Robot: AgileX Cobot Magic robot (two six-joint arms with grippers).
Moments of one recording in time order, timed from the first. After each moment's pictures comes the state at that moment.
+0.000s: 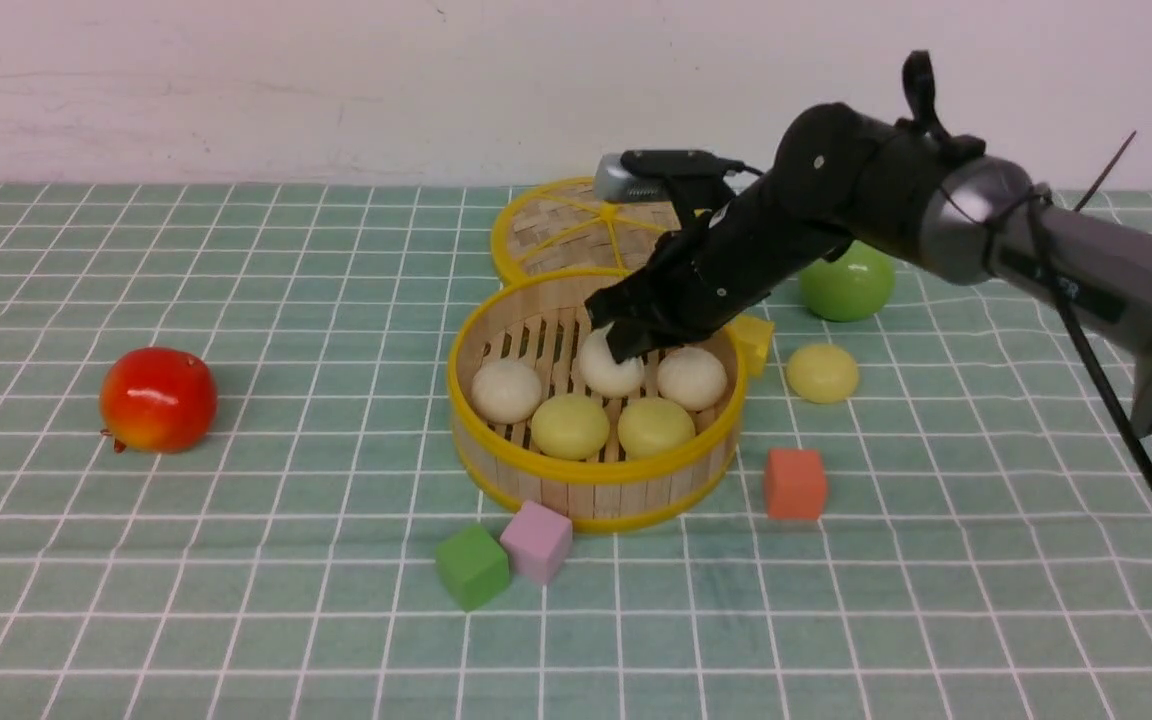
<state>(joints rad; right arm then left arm) 0.37 2.28 -2.00 0.51 0.79 -0.28 -0.22 -0.01 0.03 0.23 0.40 -0.54</state>
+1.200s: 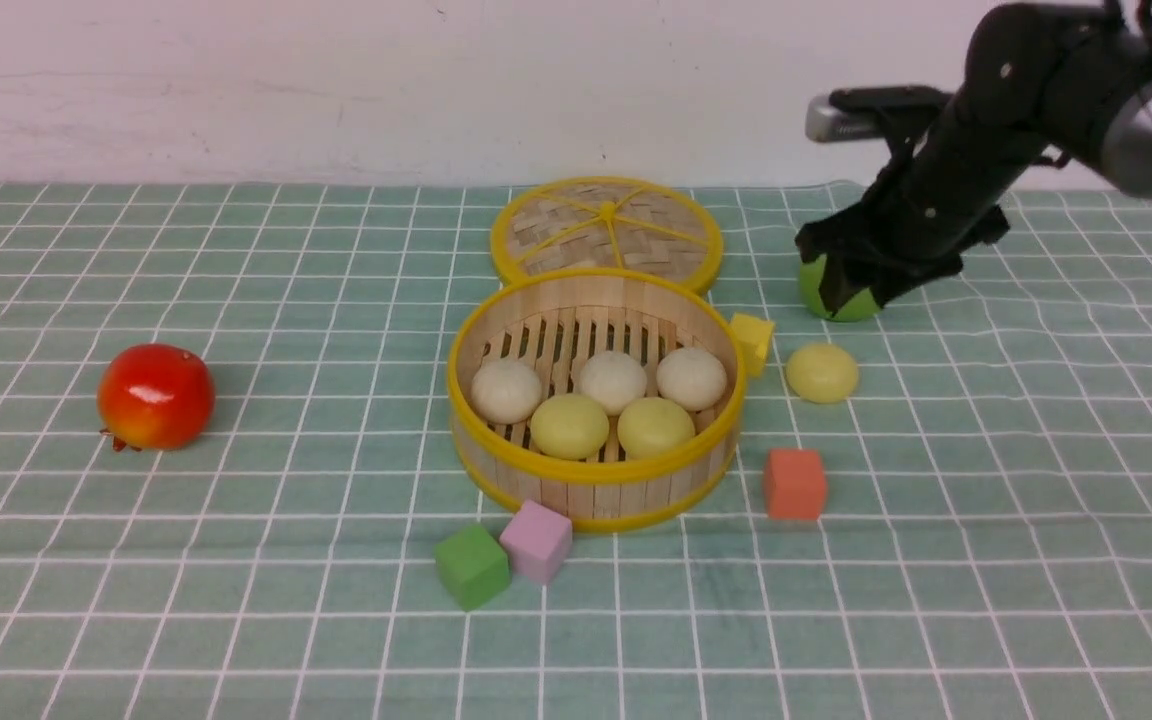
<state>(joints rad) 0.16 2.26 -2.12 0.17 1.04 -0.05 -0.22 -0.01 0.03 0.23 0.40 -0.54</state>
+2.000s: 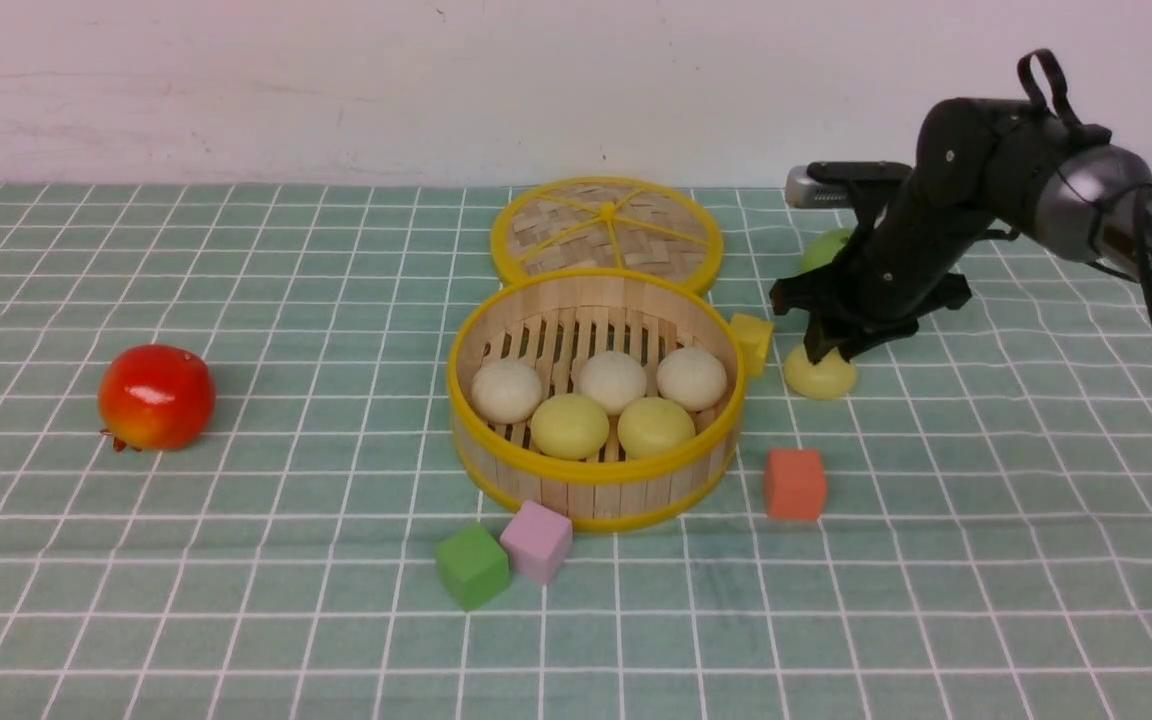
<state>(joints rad) 0.16 2.37 -2.12 0.17 0.96 0.02 -0.22 -0.01 0.03 0.23 0.40 -0.54</state>
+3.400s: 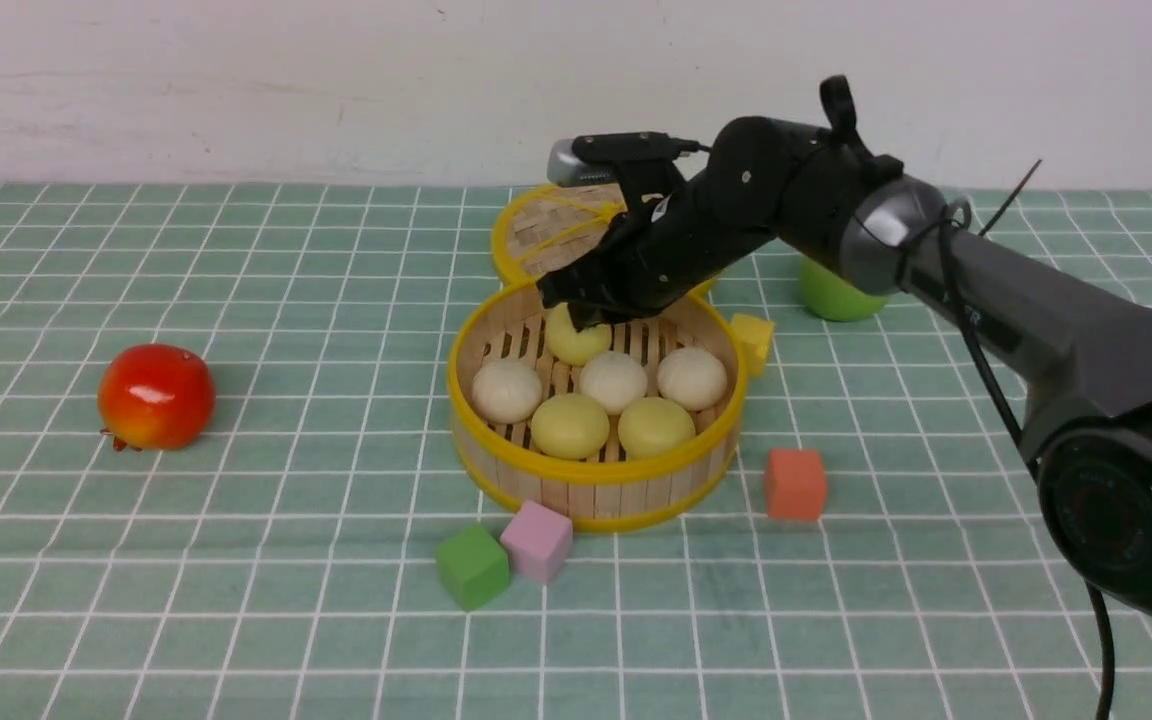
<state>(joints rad) 0.42 2.43 -2.25 0.39 0.75 -0.16 -0.22 -0.01 0.03 0.23 0.40 -0.54</state>
